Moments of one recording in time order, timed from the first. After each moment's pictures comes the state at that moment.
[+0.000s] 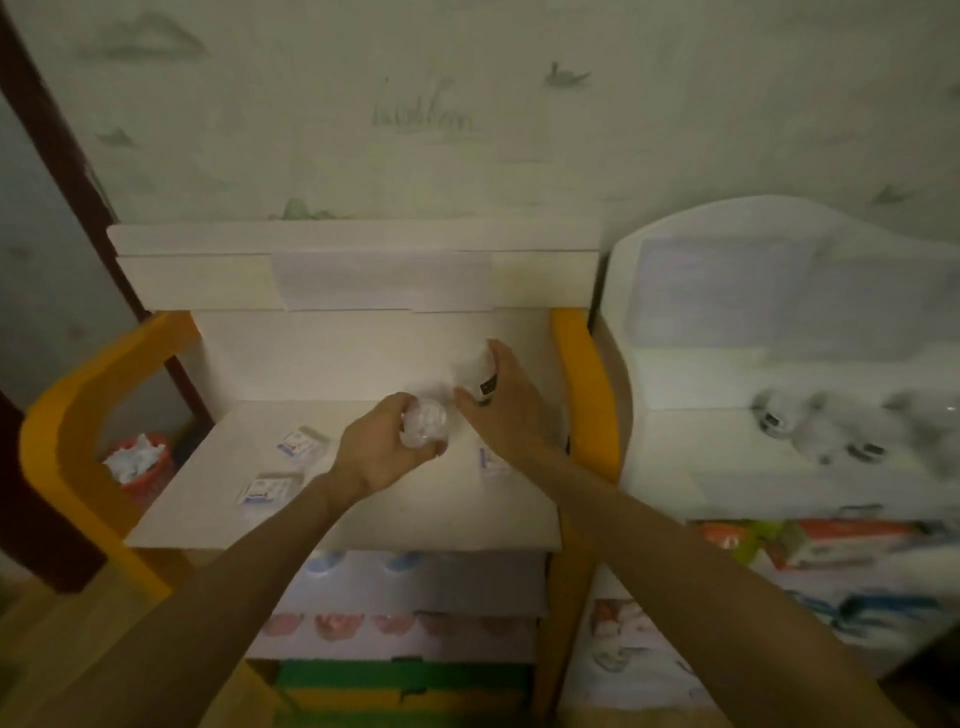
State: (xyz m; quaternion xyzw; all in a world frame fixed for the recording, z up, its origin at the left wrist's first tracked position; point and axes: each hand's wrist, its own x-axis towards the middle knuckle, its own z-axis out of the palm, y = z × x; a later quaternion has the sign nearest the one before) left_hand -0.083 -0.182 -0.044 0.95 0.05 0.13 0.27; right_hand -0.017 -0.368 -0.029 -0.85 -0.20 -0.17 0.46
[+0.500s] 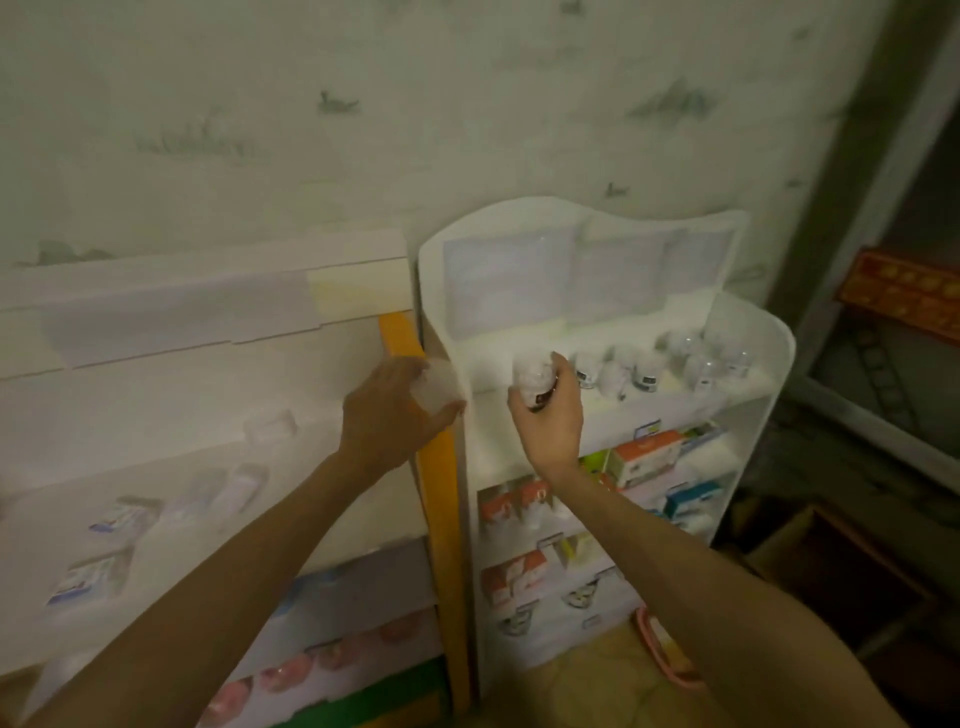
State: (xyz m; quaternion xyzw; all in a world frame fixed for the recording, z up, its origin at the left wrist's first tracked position) left_hand -0.077 -0.380 0.010 0.91 -0.18 0.30 0.24; right_hand -0.083 -0.593 -0.033 -0.79 0.07 -0.33 0.52
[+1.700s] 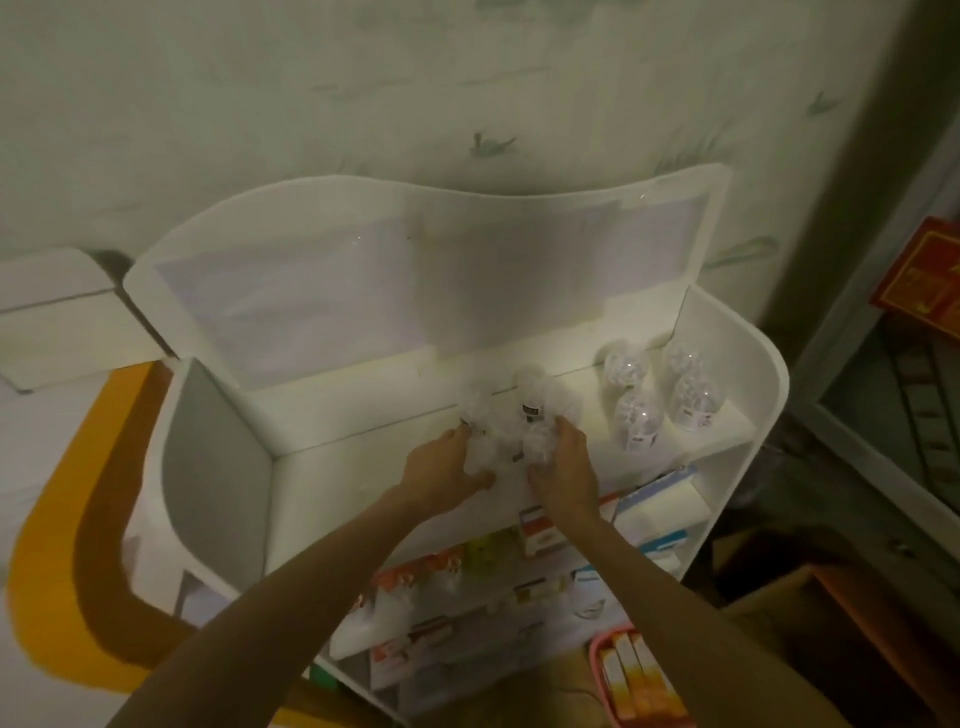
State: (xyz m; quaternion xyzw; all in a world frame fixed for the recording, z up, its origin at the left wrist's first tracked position) left_hand 0.147 -0.746 -0.124 0.98 -0.12 -0.06 0.12; right_hand 0.118 -0.932 -0.176 -0.89 0.10 -0.09 0.43
